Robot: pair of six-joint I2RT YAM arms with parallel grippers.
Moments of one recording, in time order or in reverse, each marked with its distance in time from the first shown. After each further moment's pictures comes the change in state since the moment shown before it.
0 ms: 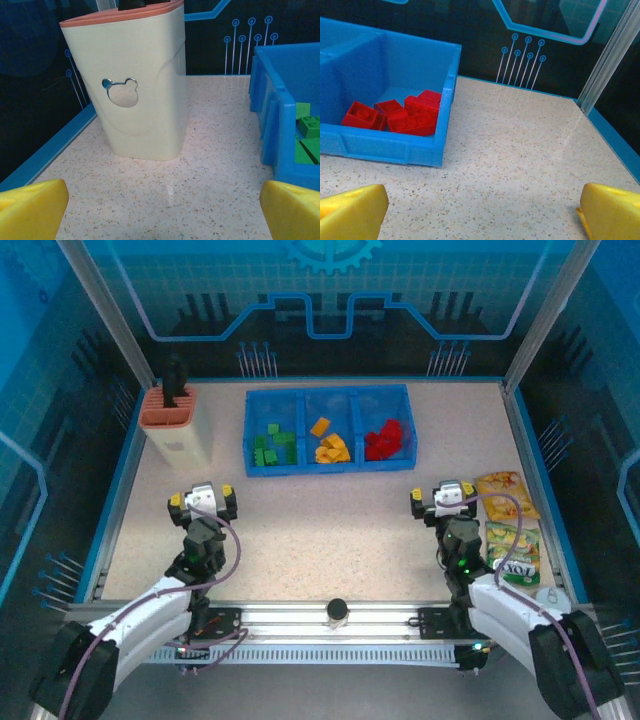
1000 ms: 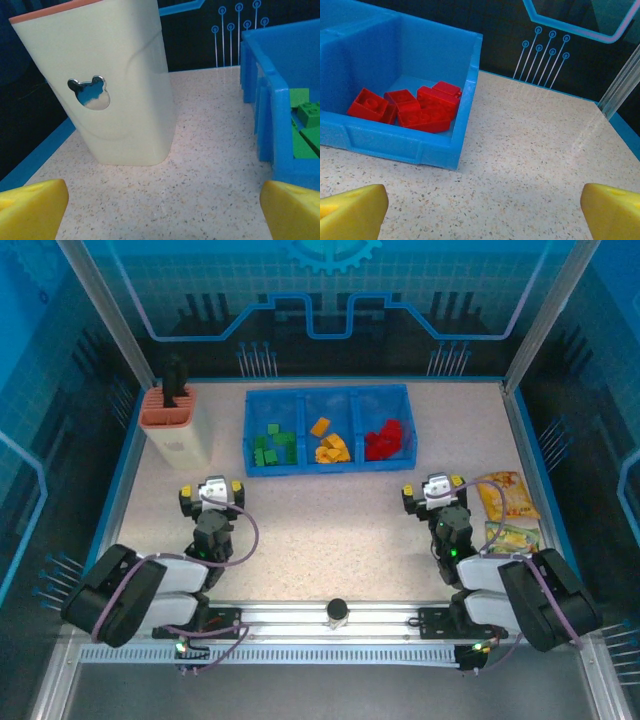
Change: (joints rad) left arm 0.034 0.522 0.009 0.537 0.063 0.100; right arm -0.013 0.384 0.048 0.314 -0.062 -0.048
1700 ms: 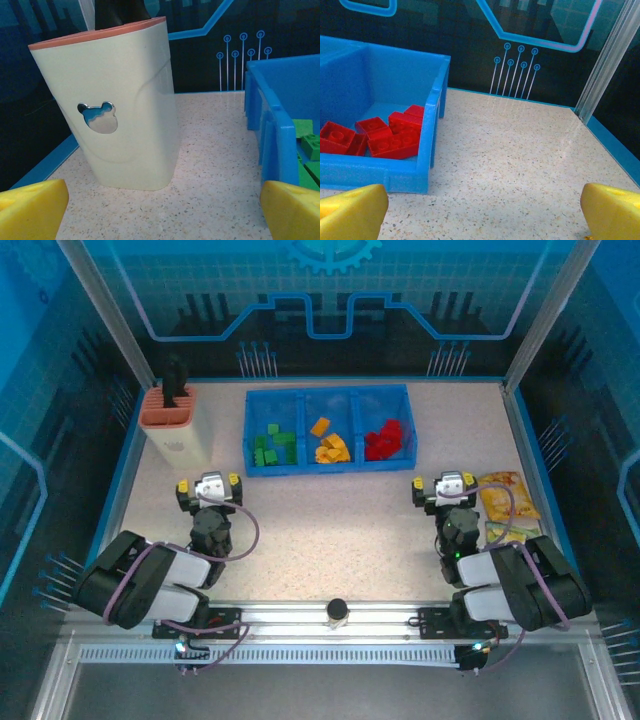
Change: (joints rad) left arm 0.041 0.076 0.008 0.165 0.020 0.024; right arm -0.093 0.083 -0.022 0.203 -0.020 0.046
